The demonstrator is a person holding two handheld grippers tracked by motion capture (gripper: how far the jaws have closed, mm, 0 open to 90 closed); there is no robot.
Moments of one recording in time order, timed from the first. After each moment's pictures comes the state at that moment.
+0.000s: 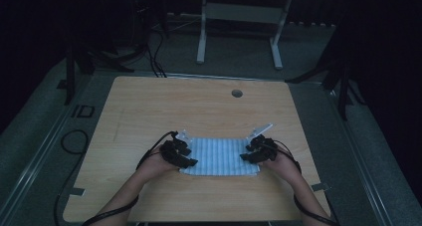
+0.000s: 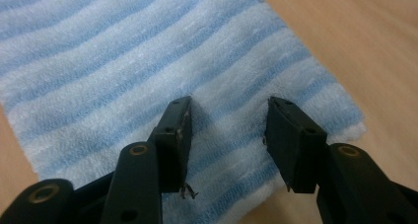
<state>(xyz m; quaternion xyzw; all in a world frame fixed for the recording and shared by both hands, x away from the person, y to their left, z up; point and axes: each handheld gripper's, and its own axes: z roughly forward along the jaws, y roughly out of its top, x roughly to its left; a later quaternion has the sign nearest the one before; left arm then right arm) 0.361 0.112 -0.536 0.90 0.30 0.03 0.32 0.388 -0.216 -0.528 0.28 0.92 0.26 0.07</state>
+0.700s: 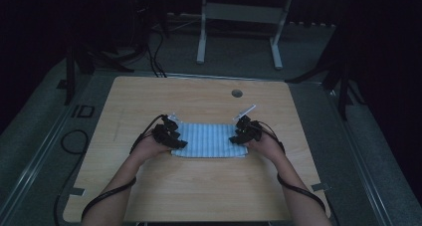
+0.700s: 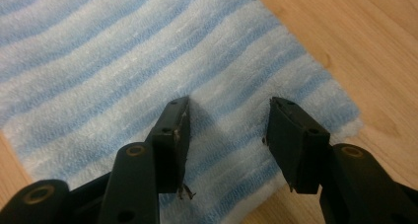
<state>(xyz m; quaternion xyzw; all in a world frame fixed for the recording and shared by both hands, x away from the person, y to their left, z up) 0.411 0.139 -0.530 0.89 0.35 0.05 0.30 0.448 -0.176 -0.525 0.30 0.92 0.24 0.07</state>
